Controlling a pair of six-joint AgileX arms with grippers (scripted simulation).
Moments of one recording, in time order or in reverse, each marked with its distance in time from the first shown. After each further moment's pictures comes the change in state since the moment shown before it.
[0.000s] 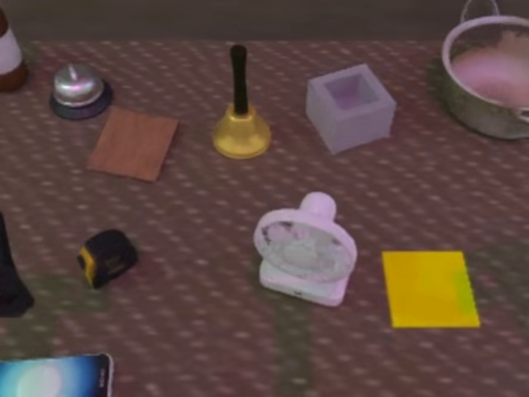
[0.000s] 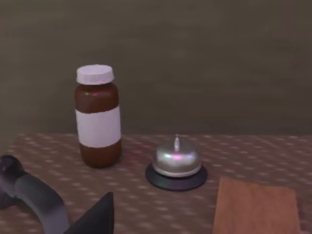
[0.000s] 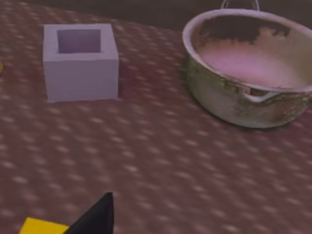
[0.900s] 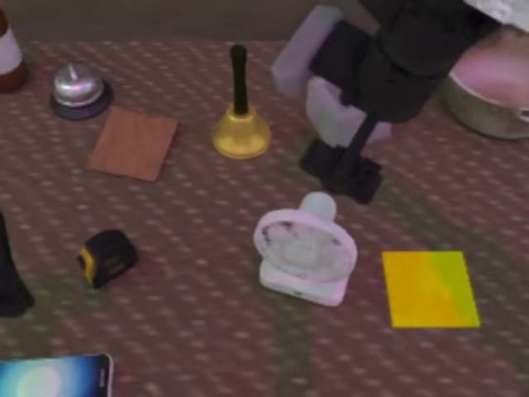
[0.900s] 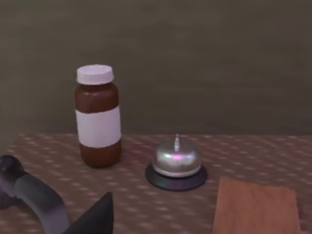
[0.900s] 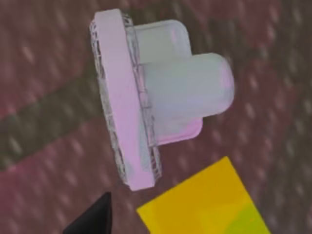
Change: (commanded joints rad) left arm 0.000 0.000 0.000 0.000 0.000 0.000; right arm 0.501 1.493 1.486 -0.948 -0.007 -0.298
